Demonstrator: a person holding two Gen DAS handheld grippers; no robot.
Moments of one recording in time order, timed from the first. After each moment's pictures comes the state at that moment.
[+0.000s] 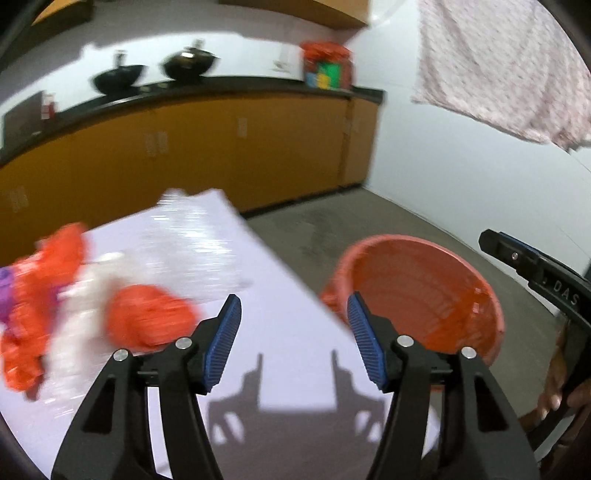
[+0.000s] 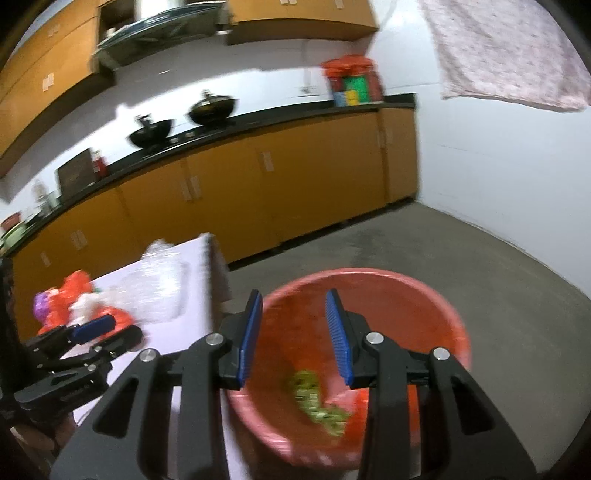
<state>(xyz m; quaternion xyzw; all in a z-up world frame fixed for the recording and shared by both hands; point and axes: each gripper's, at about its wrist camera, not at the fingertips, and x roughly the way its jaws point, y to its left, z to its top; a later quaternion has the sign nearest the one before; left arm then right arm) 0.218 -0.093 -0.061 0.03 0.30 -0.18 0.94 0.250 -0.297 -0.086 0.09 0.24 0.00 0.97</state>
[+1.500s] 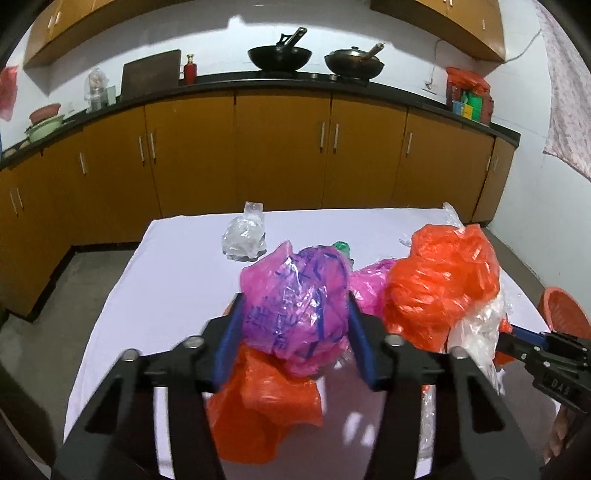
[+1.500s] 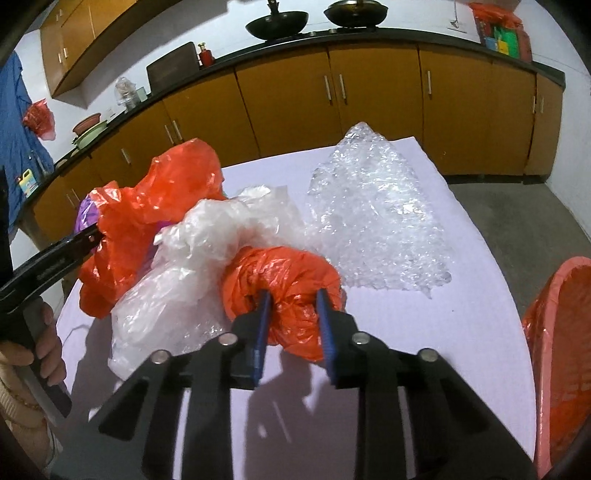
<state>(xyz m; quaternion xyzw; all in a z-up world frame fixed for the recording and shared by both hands) 0.269 0.138 -0.086 -0.03 0.30 0.03 0.95 0.367 -0.068 -0.155 0.03 0.38 0.20 0.90</state>
